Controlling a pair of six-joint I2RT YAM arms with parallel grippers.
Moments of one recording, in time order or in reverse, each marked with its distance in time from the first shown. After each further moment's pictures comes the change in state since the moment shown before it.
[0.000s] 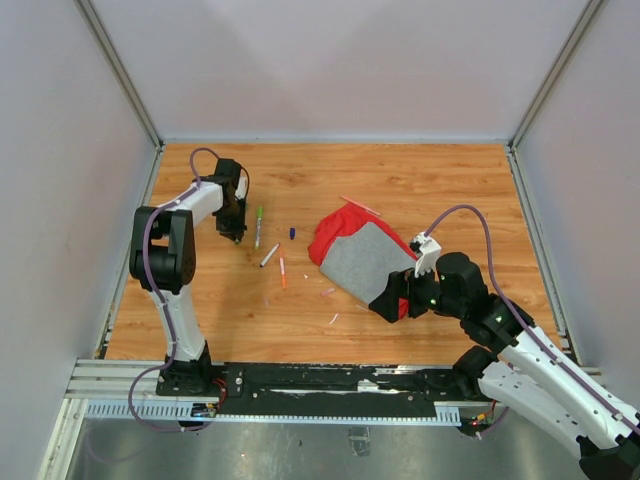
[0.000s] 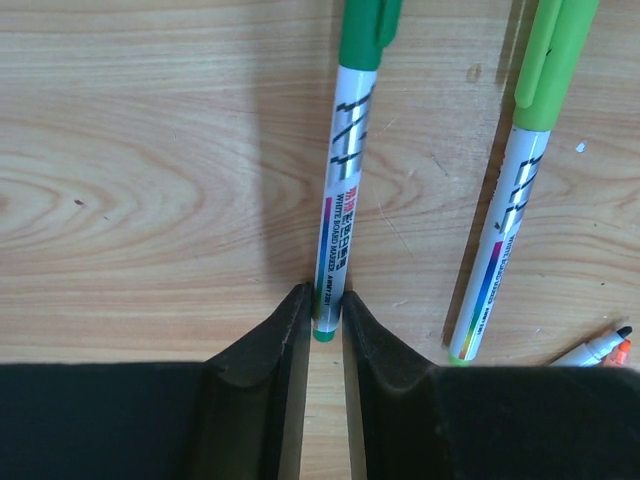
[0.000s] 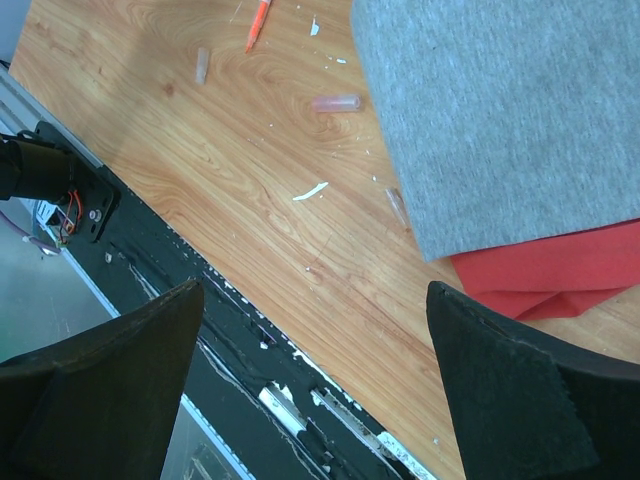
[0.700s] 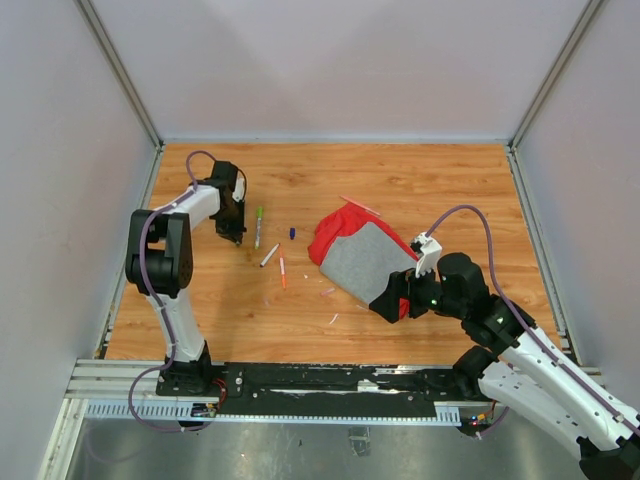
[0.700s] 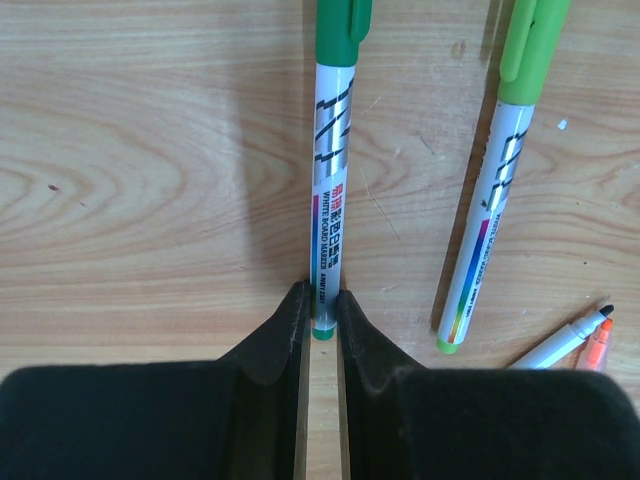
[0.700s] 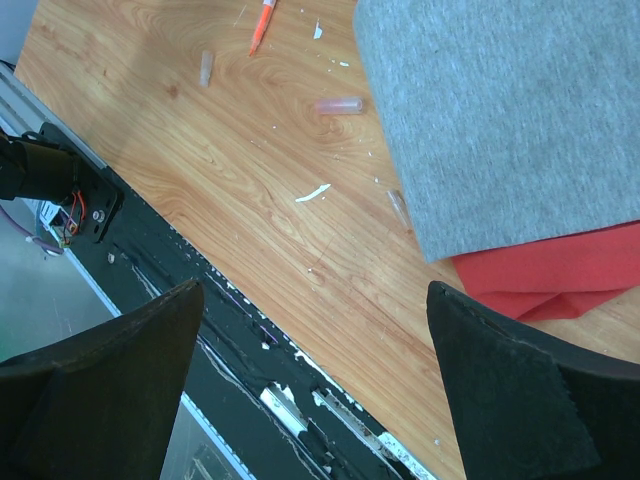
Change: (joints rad) left arm 0.009 -0.032 -0.045 0.029 0.046 -0.013; right arm 0.000 -0.011 0.000 -0.001 -0.005 0.000
